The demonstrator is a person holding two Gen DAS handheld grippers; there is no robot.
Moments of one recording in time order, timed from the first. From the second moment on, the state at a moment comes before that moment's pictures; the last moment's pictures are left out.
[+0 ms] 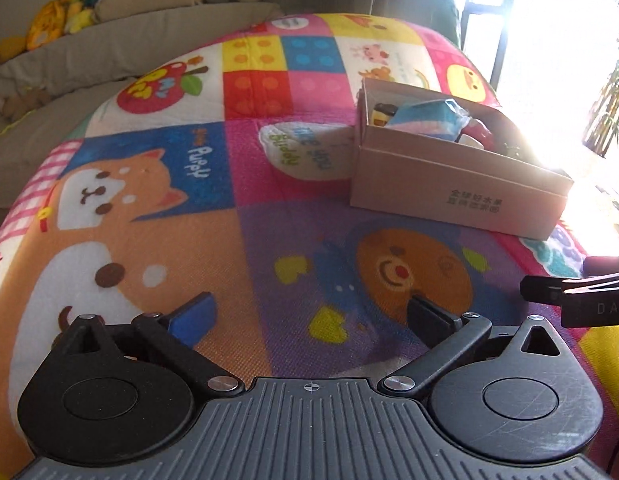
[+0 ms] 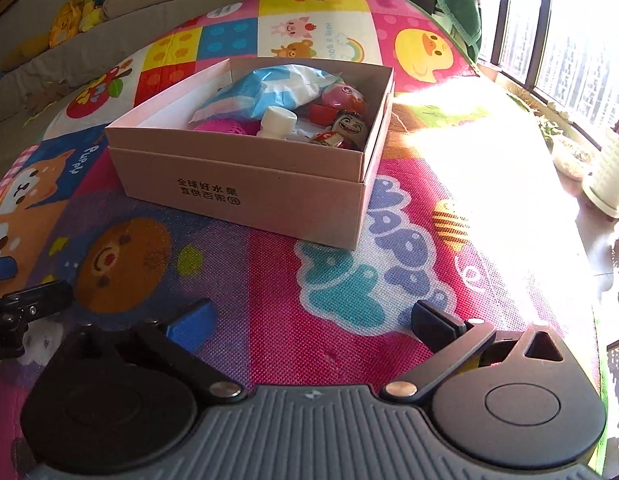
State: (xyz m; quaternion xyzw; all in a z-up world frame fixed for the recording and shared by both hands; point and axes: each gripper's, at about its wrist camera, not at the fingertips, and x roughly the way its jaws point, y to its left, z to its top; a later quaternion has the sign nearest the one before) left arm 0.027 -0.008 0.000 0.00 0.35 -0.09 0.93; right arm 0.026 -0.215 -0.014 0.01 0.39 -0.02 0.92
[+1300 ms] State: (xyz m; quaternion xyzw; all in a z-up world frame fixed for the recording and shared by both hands) left arm 0.043 -0.019 -0.005 0.02 0.34 -0.07 0.94; right arm 0.025 -0.198 -0.020 0.00 0.34 0.01 0.94
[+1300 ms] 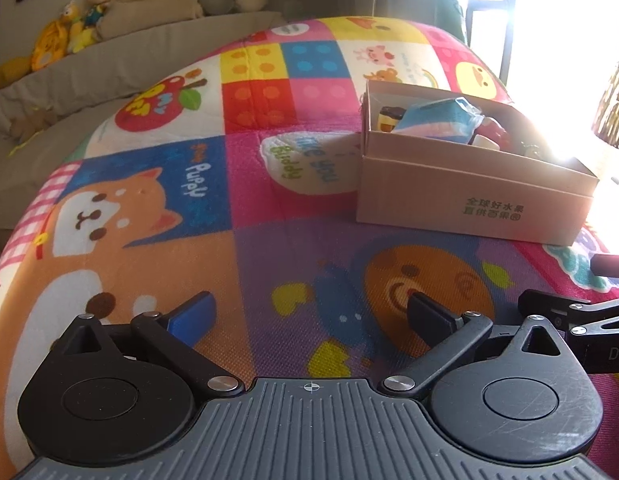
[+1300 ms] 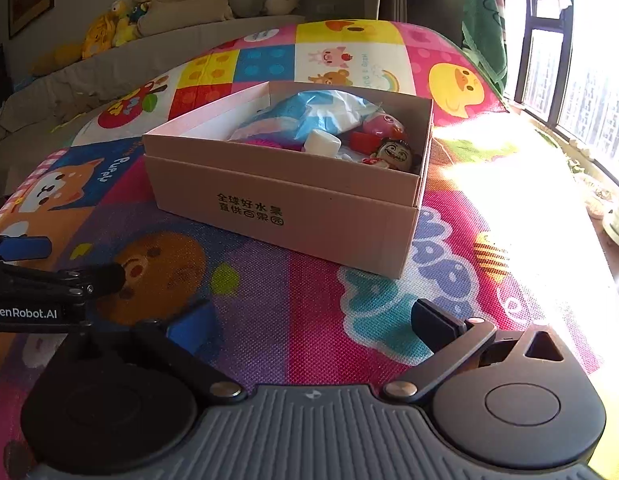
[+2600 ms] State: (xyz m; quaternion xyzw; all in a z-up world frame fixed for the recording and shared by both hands) left arm 0.043 -0.020 -0.006 0.03 0.34 -0.07 0.94; right arm 0.025 -0.196 -0.020 0.00 0.34 0.01 0.94
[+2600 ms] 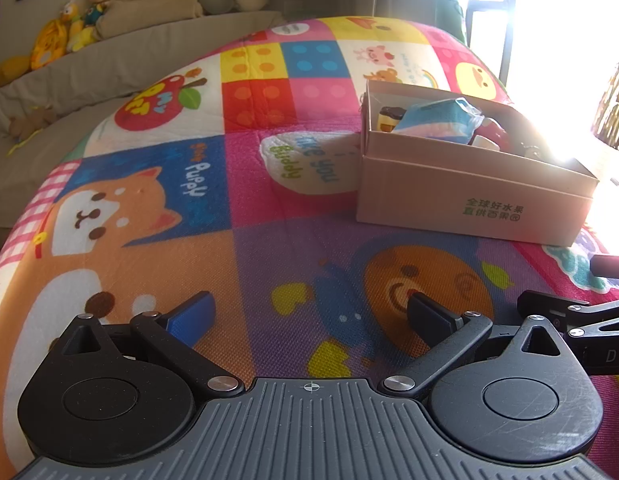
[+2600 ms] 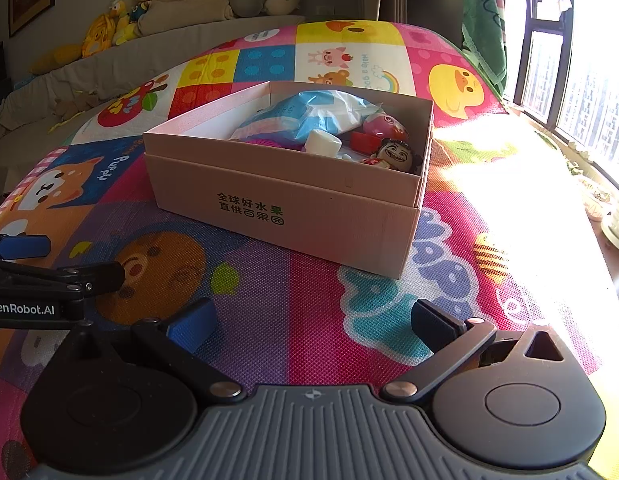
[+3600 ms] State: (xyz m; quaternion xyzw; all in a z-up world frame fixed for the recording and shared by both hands) left arm 0.043 -0.019 -0.005 0.02 0.34 -0.07 0.94; right arm 0.025 -0.196 -0.020 0.00 0.34 0.01 0.94
